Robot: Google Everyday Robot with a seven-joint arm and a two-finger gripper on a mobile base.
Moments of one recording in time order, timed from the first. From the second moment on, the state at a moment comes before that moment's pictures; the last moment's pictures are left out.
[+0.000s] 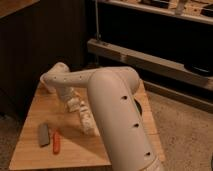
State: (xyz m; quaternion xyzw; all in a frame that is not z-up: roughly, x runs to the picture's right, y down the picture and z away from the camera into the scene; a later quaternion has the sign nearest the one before) arm -0.201 0.082 0.886 -0.16 -0.30 -0.86 0.38
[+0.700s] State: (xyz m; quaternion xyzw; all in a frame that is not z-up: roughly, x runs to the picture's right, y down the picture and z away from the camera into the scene) arm -0.136 0.077 0.914 -0.18 -0.36 -0.81 0.43
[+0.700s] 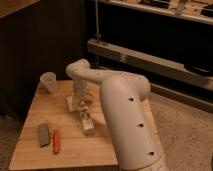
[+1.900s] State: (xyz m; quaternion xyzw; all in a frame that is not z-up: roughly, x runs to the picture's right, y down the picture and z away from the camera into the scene) arm -0.131 0.091 0.922 -0.22 -0.35 -0.80 0.44
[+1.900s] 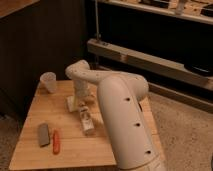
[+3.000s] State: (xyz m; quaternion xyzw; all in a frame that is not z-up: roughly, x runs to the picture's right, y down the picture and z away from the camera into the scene) arm -0.086 0.089 0.914 -0.20 -0.34 -0.79 0.47
